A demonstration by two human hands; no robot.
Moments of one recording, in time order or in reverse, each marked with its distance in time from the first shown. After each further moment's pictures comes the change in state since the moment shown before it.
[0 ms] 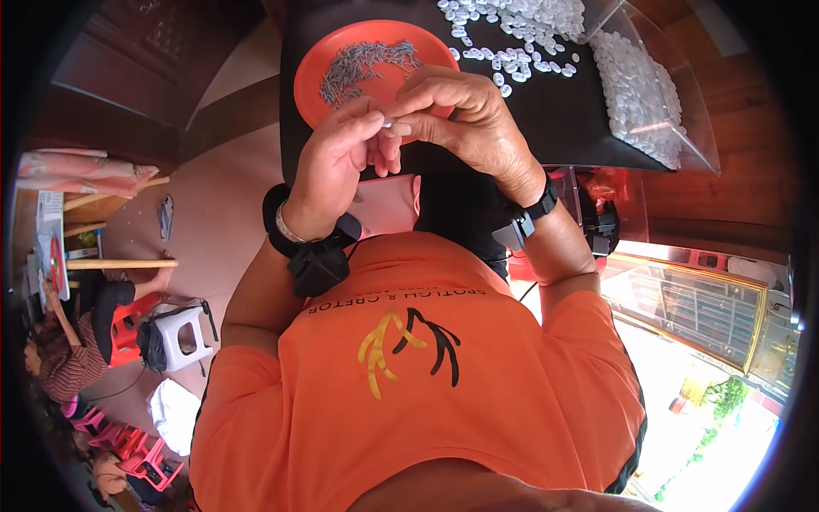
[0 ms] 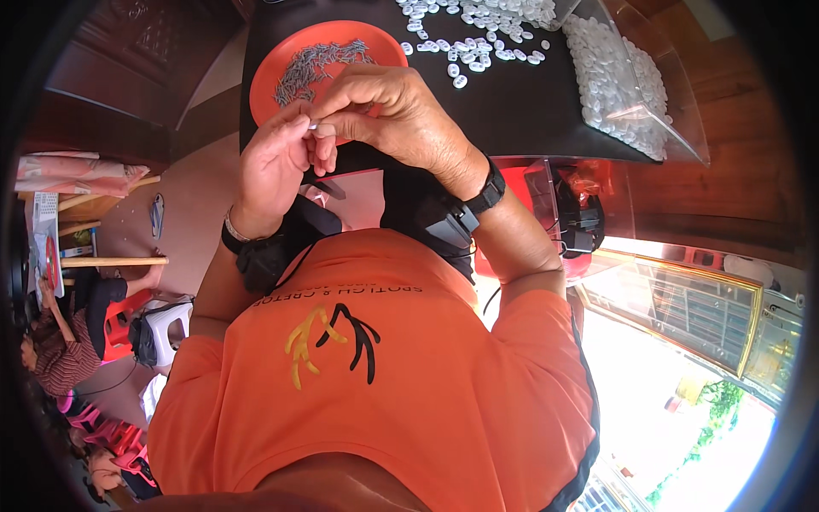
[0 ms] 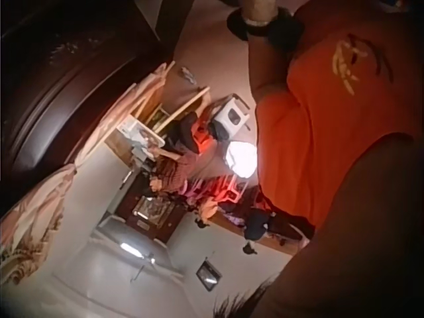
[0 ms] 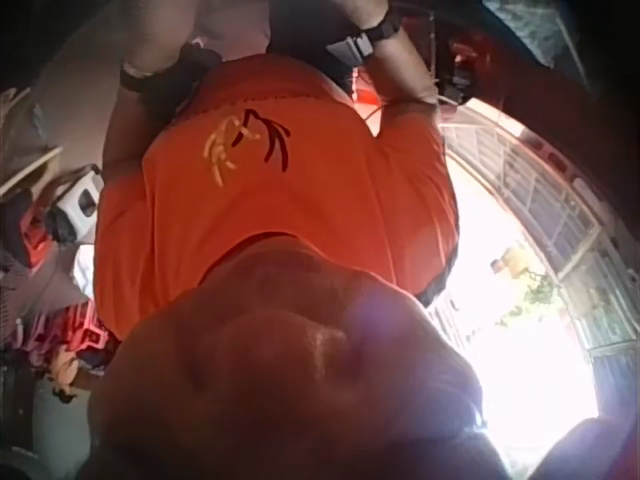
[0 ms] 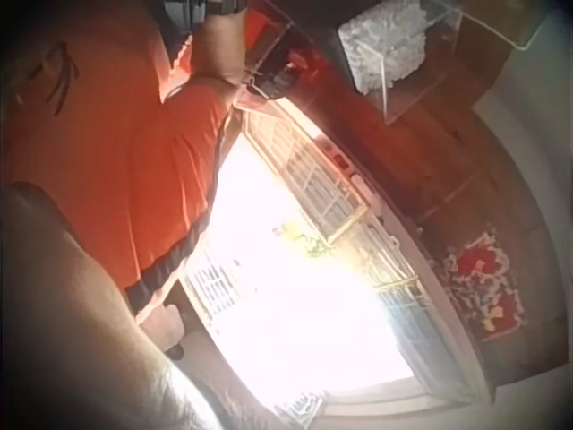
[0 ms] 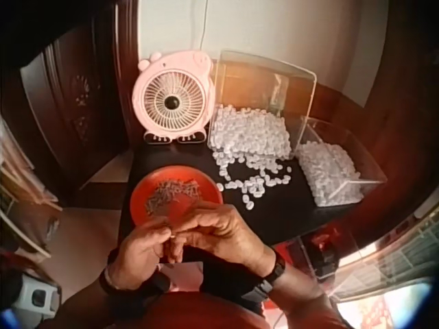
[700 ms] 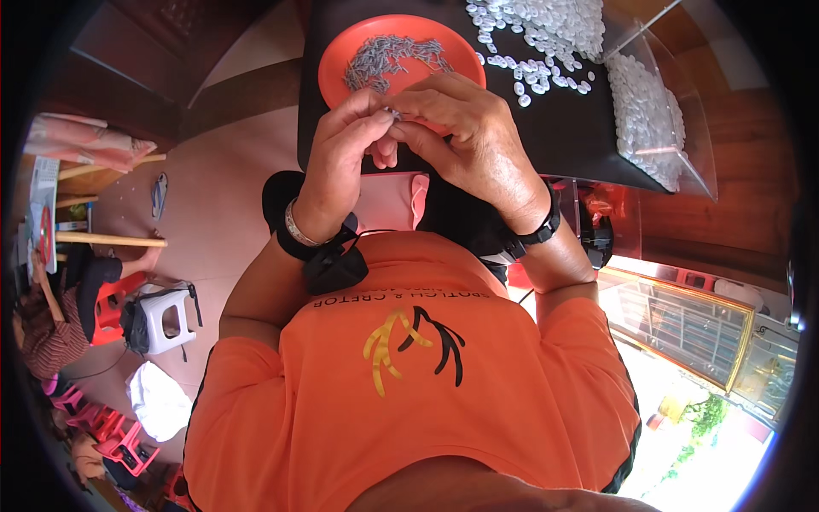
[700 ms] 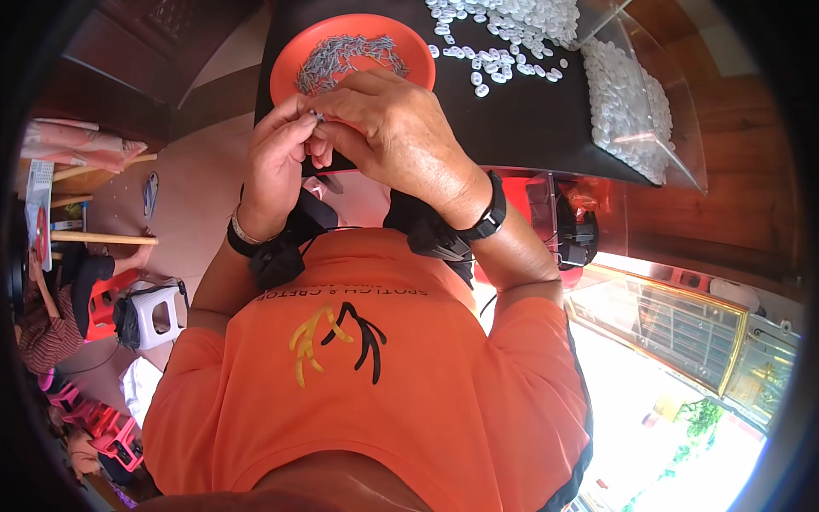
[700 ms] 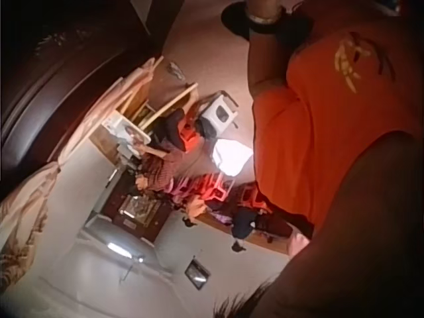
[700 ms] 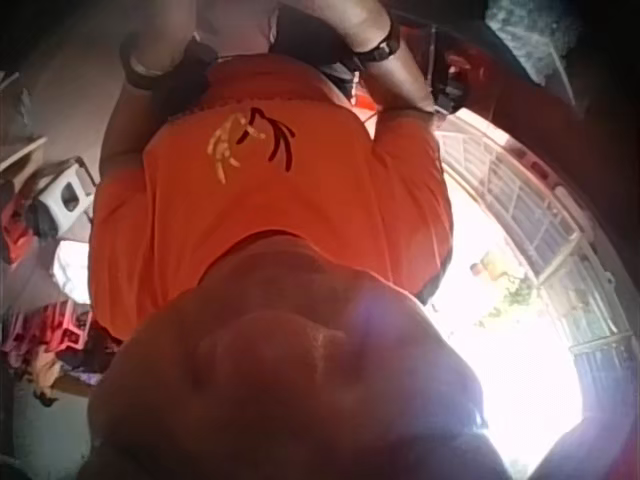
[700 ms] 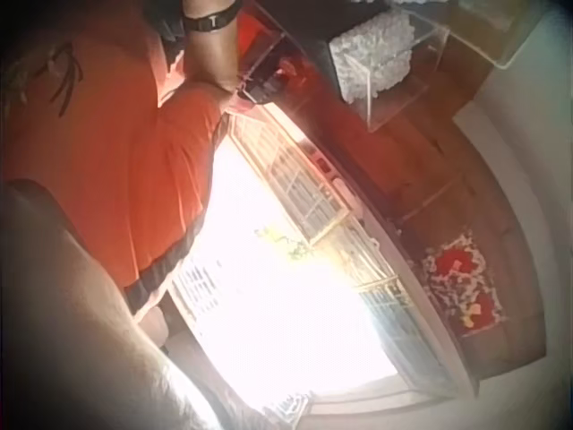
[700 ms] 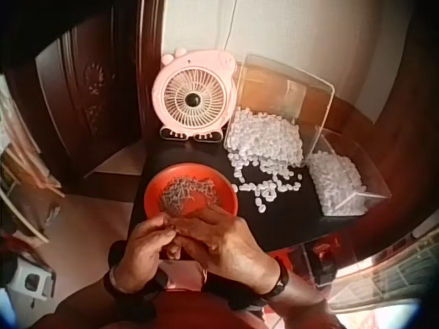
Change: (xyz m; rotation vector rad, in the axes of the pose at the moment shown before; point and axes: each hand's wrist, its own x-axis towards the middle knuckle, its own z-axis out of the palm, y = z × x) left_hand -0.016 0.005 -0.003 0.071 0.178 0.130; right_hand 0.011 -0.025 0.029 -0.570 0.048 -0.085
